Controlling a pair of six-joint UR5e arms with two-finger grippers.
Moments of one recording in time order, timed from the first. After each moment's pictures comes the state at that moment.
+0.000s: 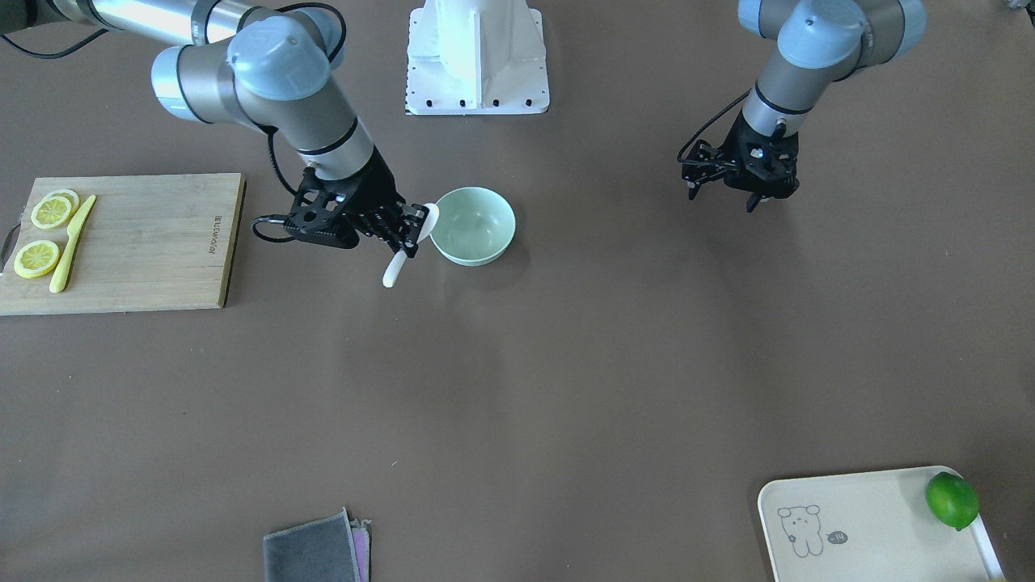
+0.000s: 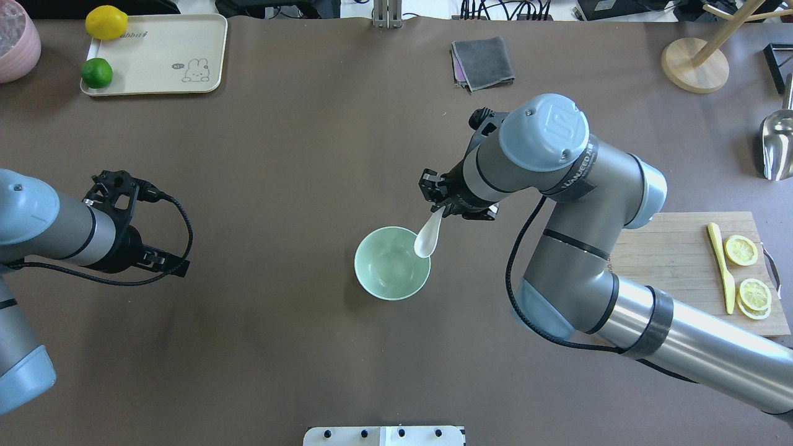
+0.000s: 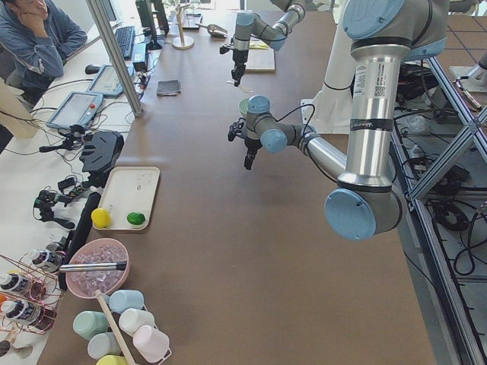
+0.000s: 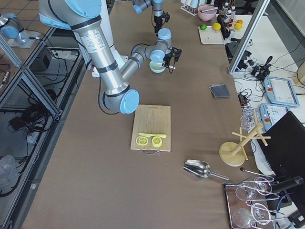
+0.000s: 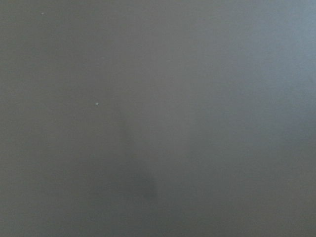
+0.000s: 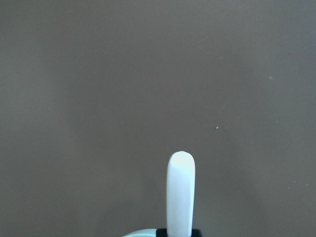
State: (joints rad) left arm -0.65 -1.59 -1.99 -1.89 -1.96 -0.84; right arm 0.58 -0.98 1.74 -1.35 1.91 1.63
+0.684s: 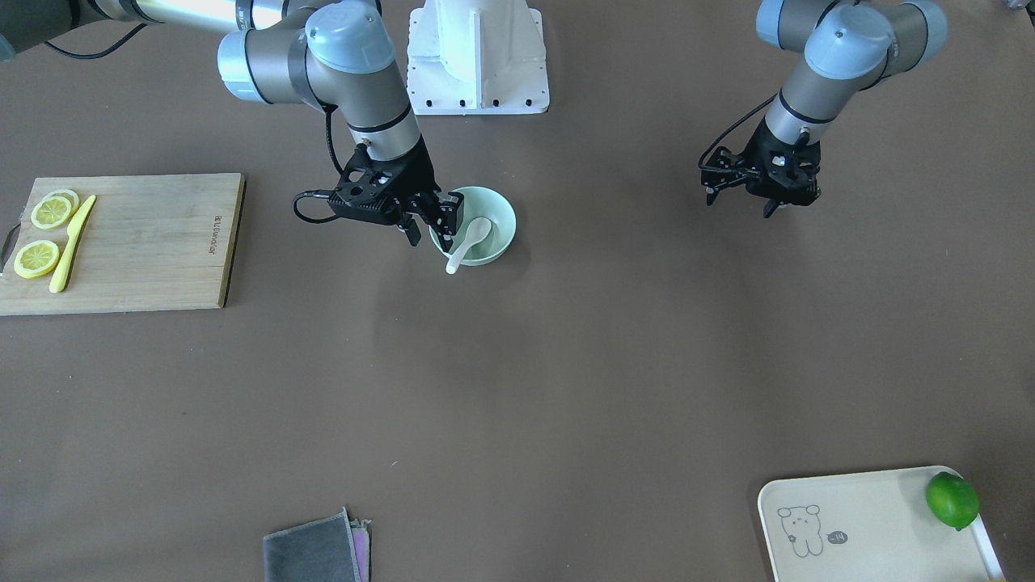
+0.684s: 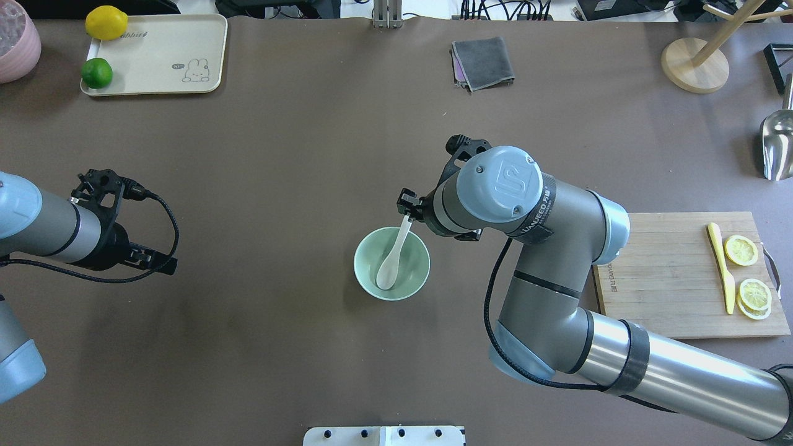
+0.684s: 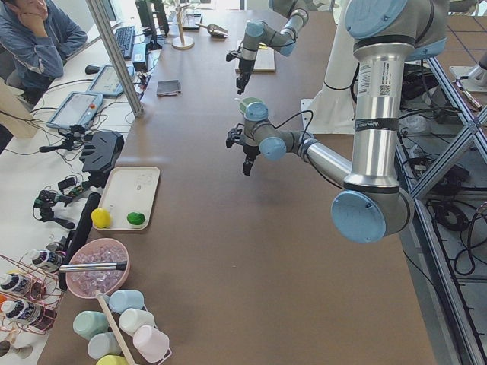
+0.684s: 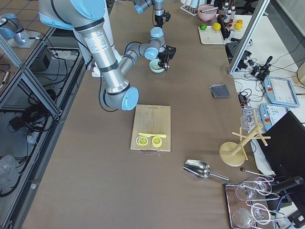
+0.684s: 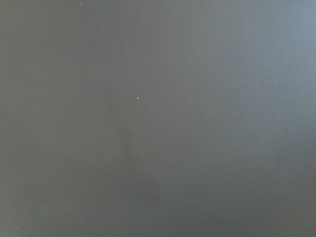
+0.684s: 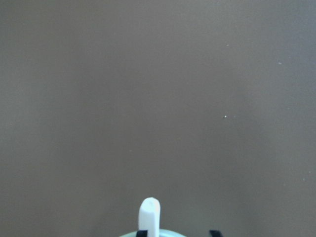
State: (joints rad) left arm -0.67 -1.58 -1.97 -1.92 -1.98 -0.83; right arm 0.51 -1.00 1.76 -1.38 1.75 1.66
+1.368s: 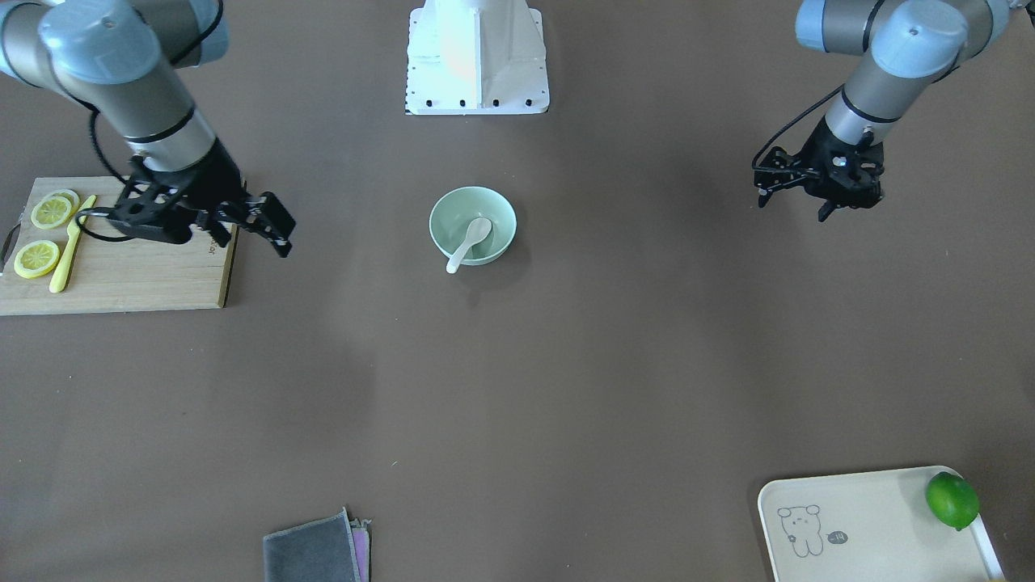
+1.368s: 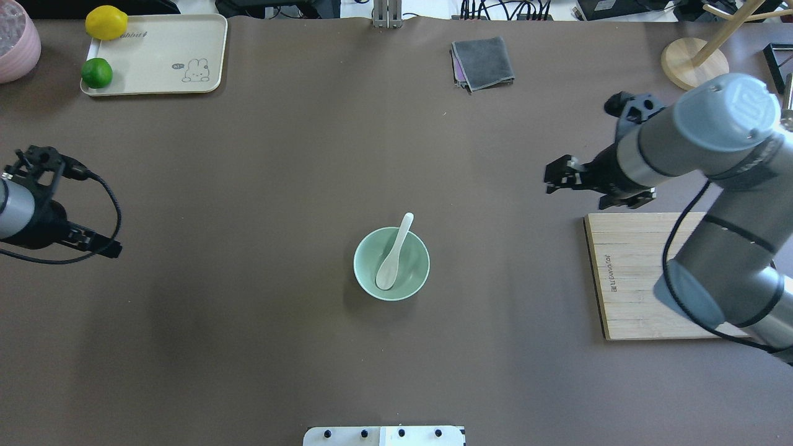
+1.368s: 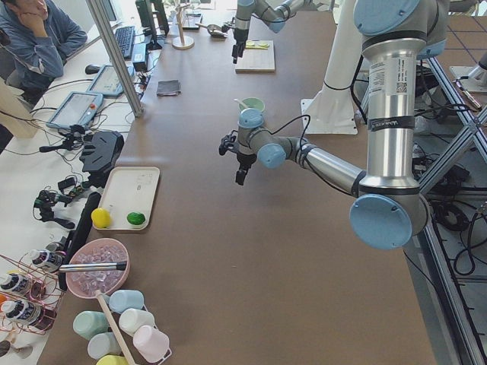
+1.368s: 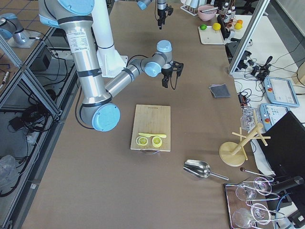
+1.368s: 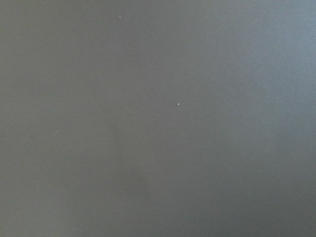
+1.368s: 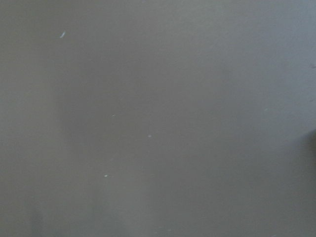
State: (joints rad) left arm -0.86 -1.48 -1.97 -1.92 -2.08 -0.59; right arm 0.83 -1.38 1.94 -1.37 2.05 1.23
